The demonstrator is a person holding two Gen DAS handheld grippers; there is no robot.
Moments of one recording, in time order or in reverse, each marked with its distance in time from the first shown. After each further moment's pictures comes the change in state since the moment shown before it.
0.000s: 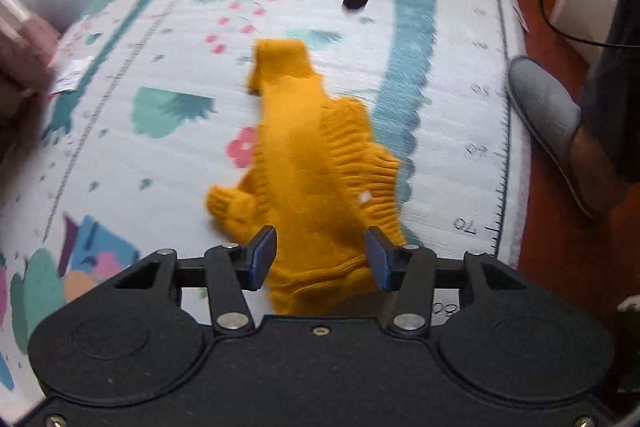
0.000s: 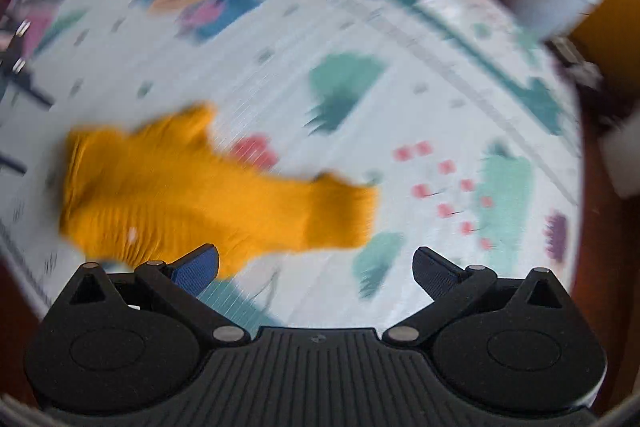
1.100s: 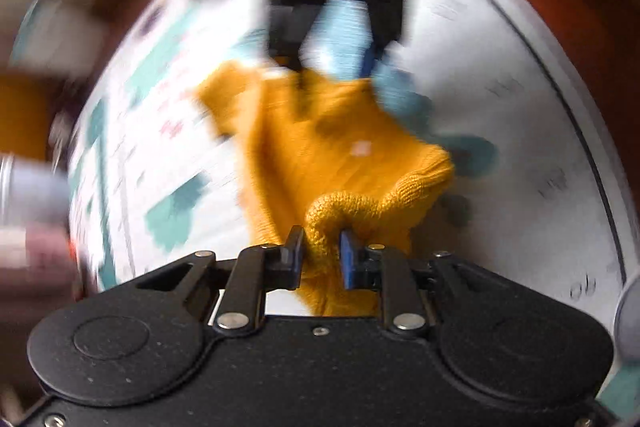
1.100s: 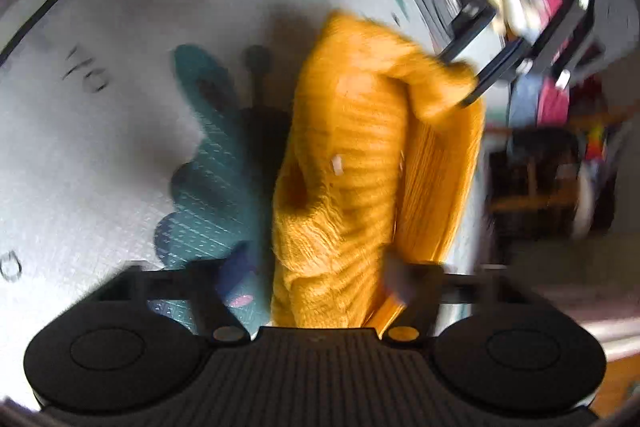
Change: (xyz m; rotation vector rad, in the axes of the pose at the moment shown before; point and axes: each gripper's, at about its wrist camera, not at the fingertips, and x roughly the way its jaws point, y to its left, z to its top) left arm 0.041 0.000 -0.030 0.579 -0.015 0.167; right arm 0.070 0.208 -0.165 -1.182 -0.487 -0.224
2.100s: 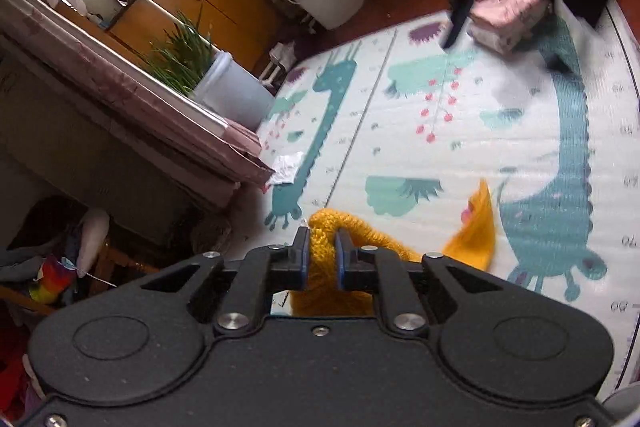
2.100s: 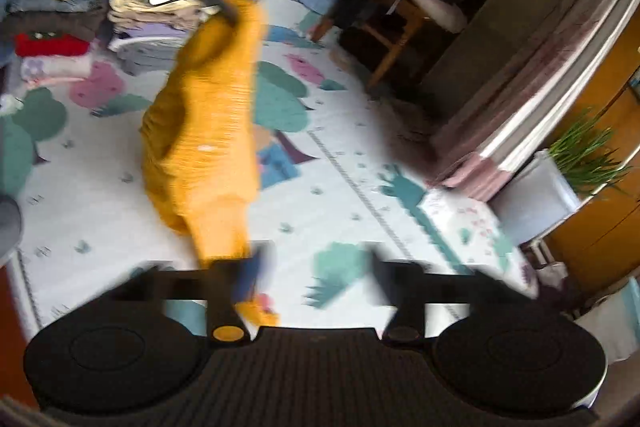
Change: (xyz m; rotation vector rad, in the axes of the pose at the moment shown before) left arm -0.189 0.099 -0.007 -0.487 -0.042 0.474; right arm -0.181 -0.257 0.034 0.847 0.082 -0.038
